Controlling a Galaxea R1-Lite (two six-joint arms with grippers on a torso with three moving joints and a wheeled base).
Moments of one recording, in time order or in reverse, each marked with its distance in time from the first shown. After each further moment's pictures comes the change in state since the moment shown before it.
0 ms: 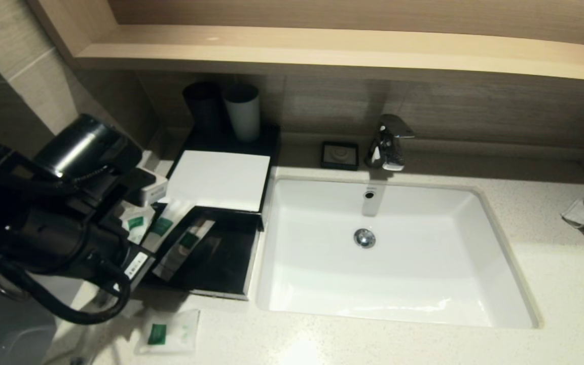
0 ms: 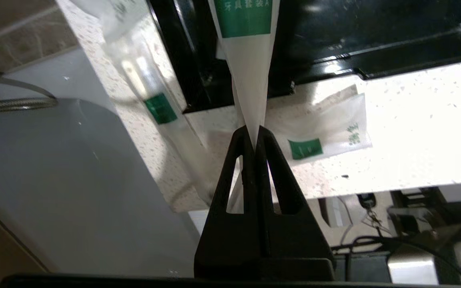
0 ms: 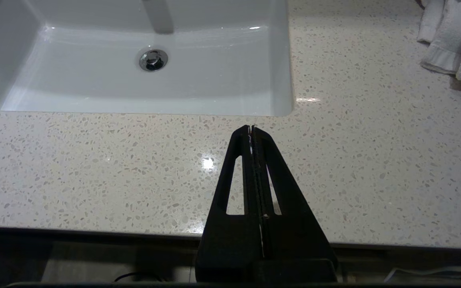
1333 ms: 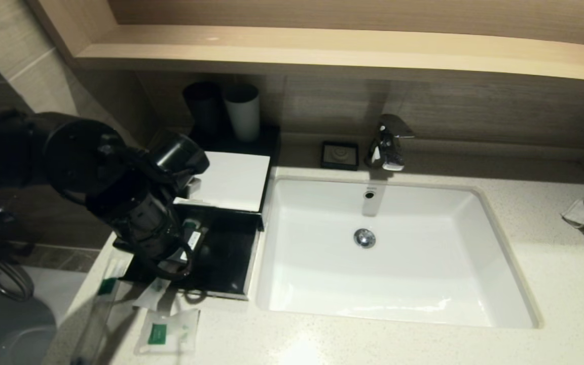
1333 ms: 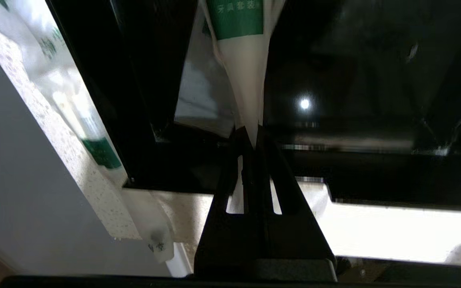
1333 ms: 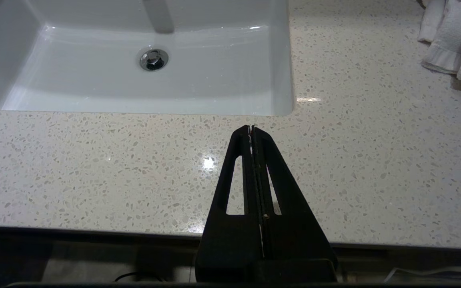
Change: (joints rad) left arm 0.035 0.308 -0.211 0.027 -0.045 -0.216; right arm 0.000 0.000 0.000 0.000 0.000 0.000
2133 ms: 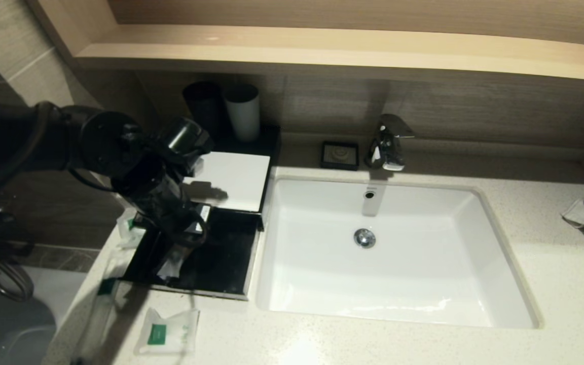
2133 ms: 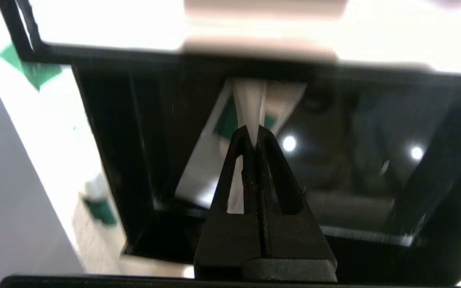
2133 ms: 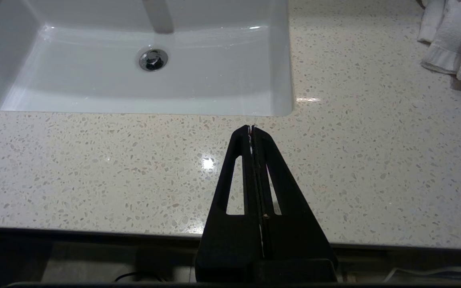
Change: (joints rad) left arm 0.045 0.094 -0.131 -0.077 0.006 -0.038; right arm 0.000 0.000 0.000 0.000 0.000 0.000
